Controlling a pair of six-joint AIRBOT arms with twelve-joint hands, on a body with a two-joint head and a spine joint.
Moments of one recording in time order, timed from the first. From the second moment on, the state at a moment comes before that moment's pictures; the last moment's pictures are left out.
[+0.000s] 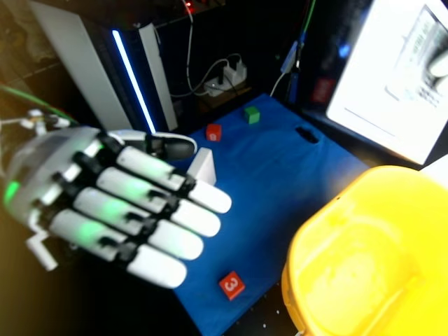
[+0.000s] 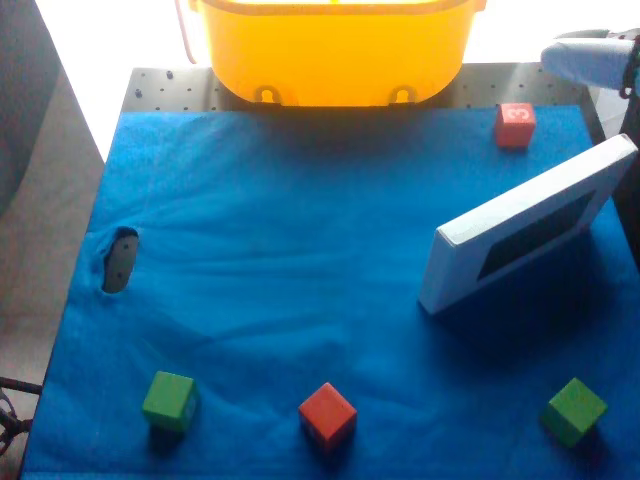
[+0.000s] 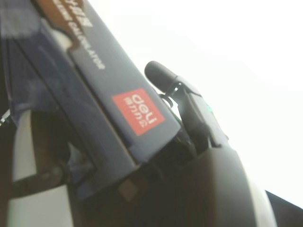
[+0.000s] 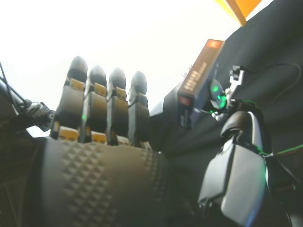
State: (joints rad) left arm 0.24 -1.27 1.84 0.49 -0.74 0.08; right arm -0.72 -0.90 1.10 0.26 1.09 -1.00
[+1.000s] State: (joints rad) left arm 0.20 -1.39 1.95 0.50 -0.77 0.08; right arm -0.64 -0.94 1.10 0.16 1.10 -0.96
